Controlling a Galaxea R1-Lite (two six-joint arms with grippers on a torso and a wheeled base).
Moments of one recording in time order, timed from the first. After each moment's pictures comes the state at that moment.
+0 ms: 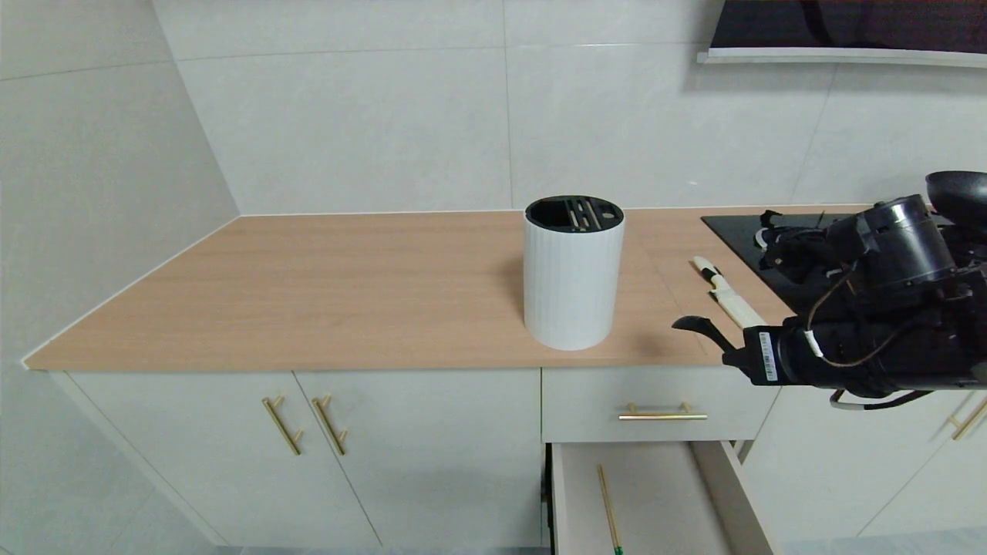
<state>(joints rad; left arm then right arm) 0.00 0.00 0.00 0.00 -0.03 0.01 0.42 1.58 -1.01 0.13 -0.09 0.27</state>
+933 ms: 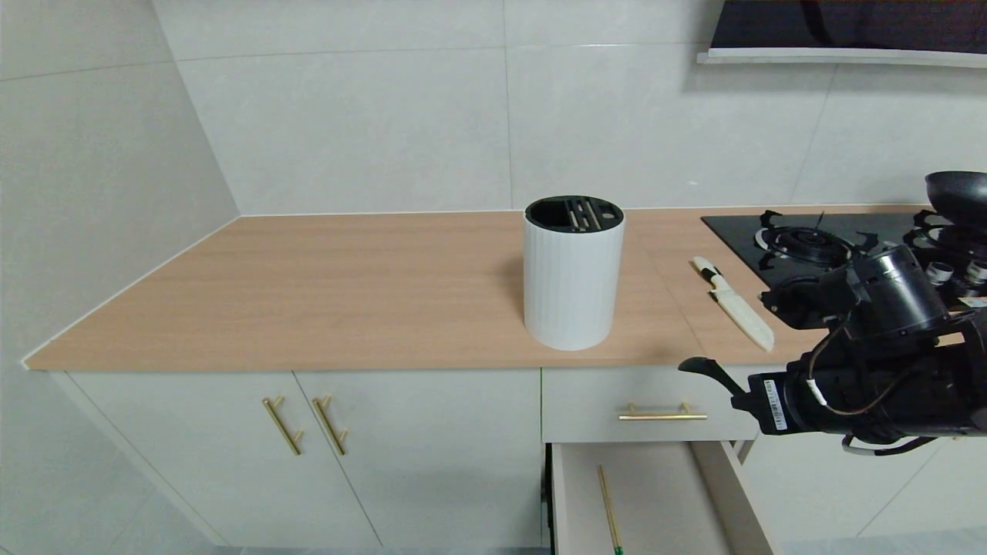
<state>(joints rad) 0.00 0.00 0.00 0.00 -0.03 0.01 0.43 1.57 -0.88 0.10 -0.10 0.24</state>
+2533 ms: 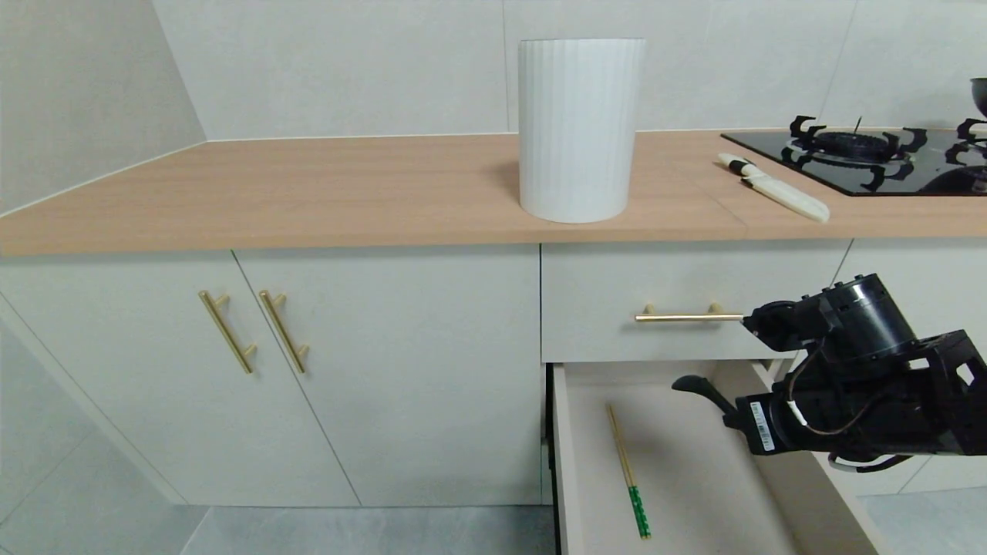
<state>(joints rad) 0.00 0.00 0.00 0.00 -0.03 0.01 0.44 1.63 -0.81 0.01 -0.10 0.20</state>
